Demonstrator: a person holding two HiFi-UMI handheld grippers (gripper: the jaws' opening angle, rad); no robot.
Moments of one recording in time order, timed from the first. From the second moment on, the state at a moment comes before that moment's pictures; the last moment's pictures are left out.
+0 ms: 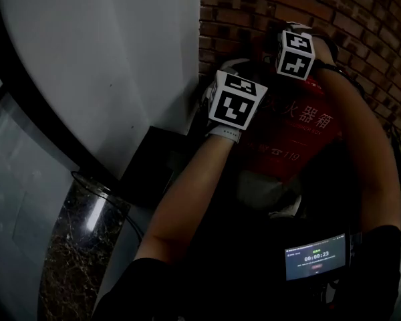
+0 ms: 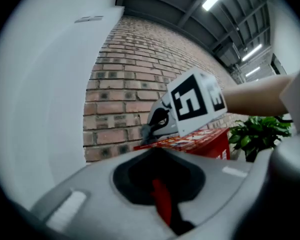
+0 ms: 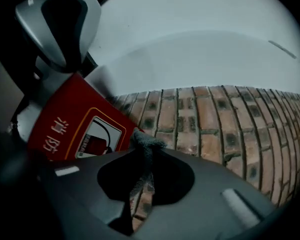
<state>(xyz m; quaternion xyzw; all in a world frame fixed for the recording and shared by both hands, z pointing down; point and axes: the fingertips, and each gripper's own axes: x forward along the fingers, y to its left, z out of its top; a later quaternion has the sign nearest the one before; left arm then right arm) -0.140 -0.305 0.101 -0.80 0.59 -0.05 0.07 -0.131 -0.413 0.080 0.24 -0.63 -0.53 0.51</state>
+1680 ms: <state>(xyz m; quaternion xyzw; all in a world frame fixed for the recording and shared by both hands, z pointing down) 0.014 -0.312 0.105 -0.85 0.52 -0.07 0.08 0.077 -0.483 0.116 0.25 -0.63 -0.44 0.59</state>
